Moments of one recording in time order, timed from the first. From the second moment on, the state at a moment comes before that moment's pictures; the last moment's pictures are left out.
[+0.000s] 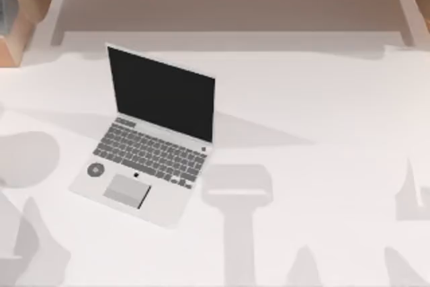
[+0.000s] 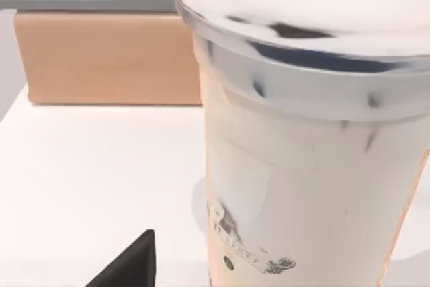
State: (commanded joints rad) left arm 0.73 1.56 0.12 1.15 0.75 0.19; right arm 0.00 0.00 0.00 0.00 0.00 0.00
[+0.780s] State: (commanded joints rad) left arm 0.51 1.86 0.34 1.28 0.54 0.12; right arm 0.00 0.00 0.00 0.00 0.00 0.00
